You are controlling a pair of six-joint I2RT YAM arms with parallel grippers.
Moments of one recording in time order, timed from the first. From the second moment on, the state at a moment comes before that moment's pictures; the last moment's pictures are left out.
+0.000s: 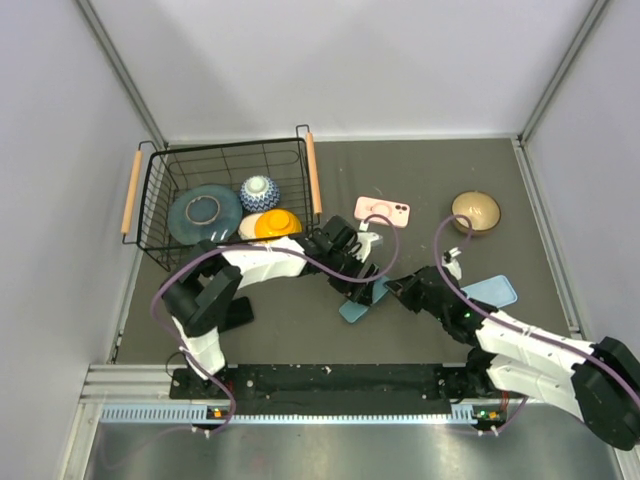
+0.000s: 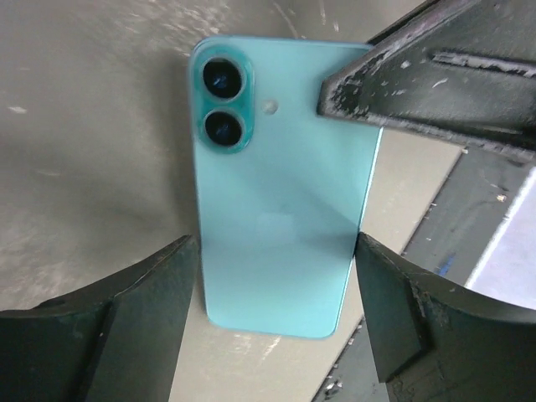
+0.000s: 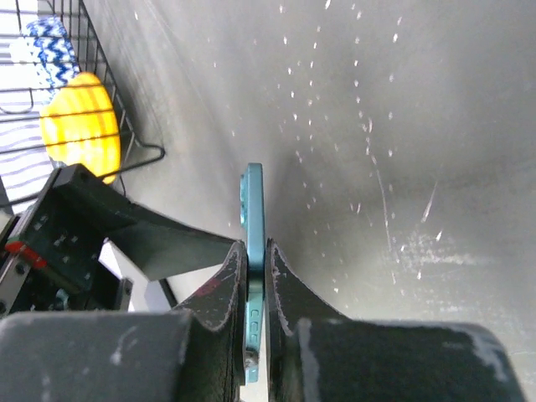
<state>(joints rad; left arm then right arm) -0.82 1.81 1.10 -0.28 0.53 -0.22 0.70 0.95 0.25 0.10 0.19 1.36</state>
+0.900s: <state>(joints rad) -1.31 1.62 0.92 -0.11 -0.41 0.02 0.70 0.86 0.24 -0.07 0.26 1.49</state>
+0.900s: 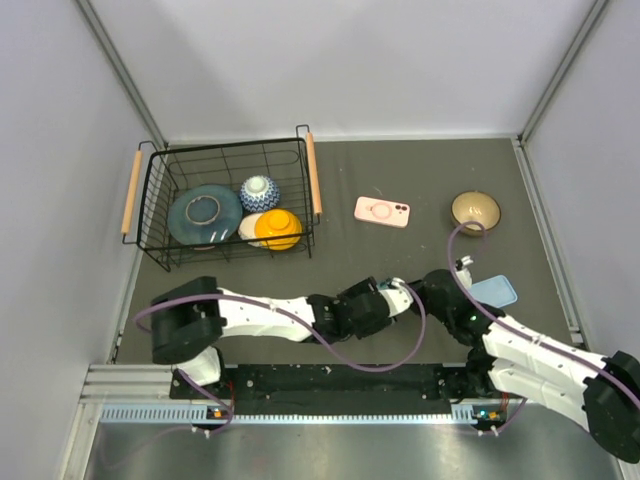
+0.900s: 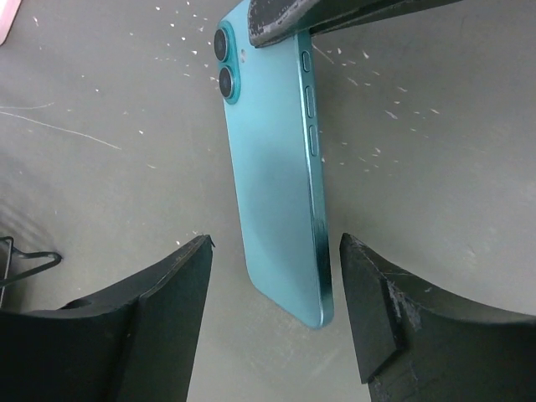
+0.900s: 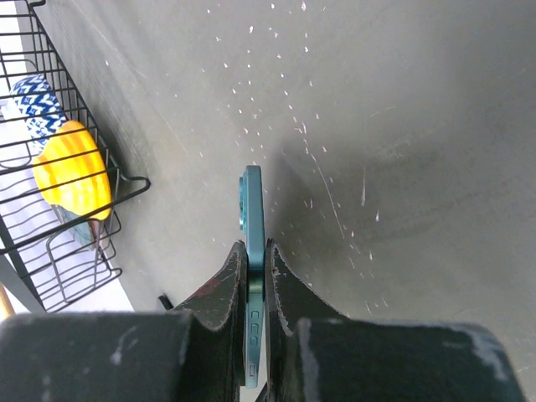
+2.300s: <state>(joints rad) -1.16 1.29 0.94 -0.34 -0.12 -0.19 0.55 0.90 0.87 -0.58 0.56 0.17</state>
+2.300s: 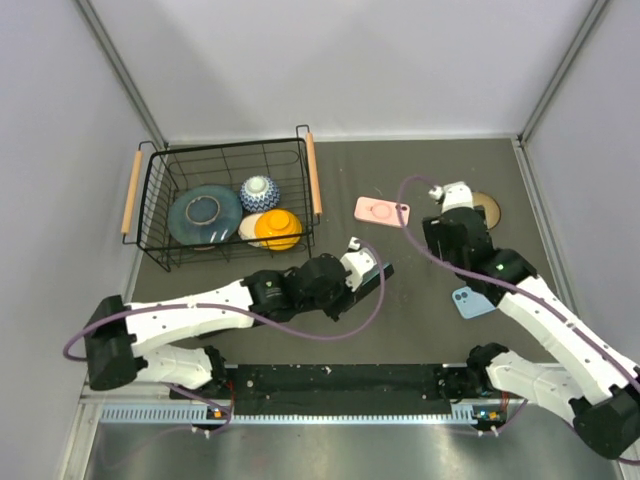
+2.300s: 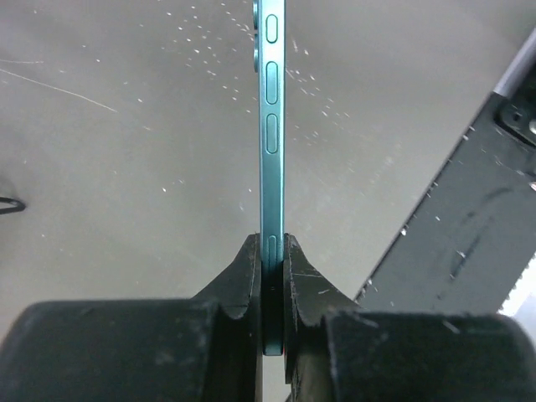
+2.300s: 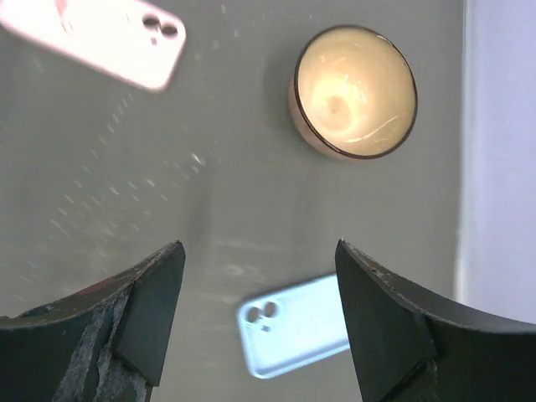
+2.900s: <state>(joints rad) -1.17 0.87 0.91 -0.61 -0.02 -0.15 0.28 1.02 0.70 -0.67 0.12 -0.79</state>
